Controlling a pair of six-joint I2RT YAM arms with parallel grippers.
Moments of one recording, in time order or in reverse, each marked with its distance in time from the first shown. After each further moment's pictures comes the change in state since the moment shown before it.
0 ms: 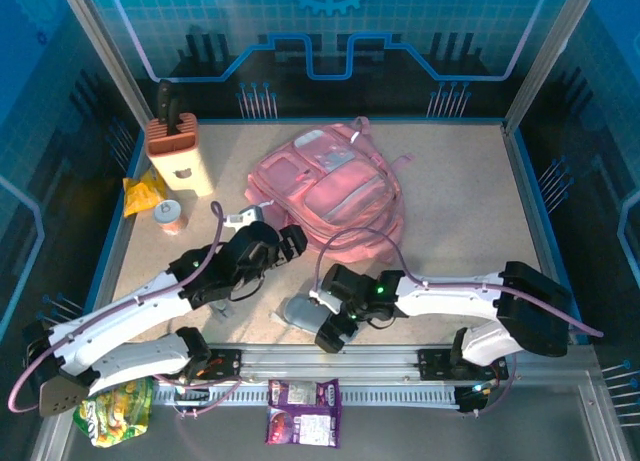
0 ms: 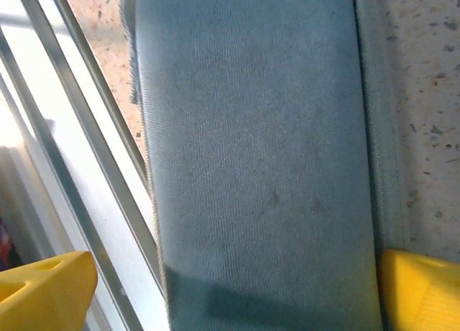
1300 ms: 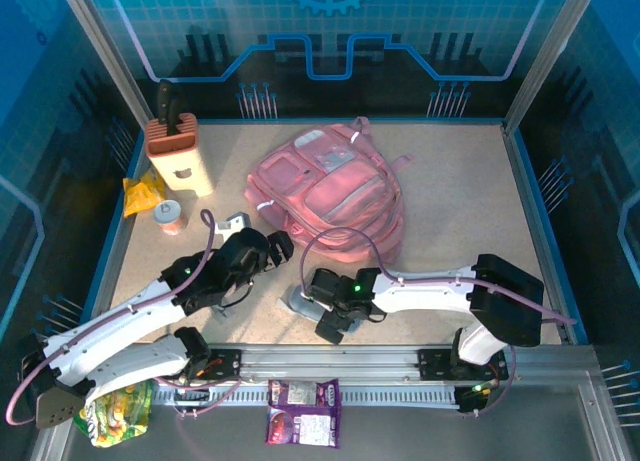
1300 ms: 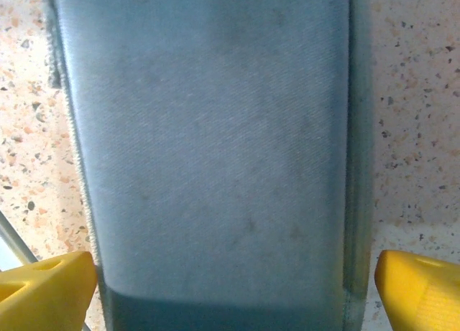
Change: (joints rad) left arm 0.048 -0.064 -0.078 -0.035 -0.023 0.024; right arm 0.026 0.130 0.140 -0.173 0.271 -0.073
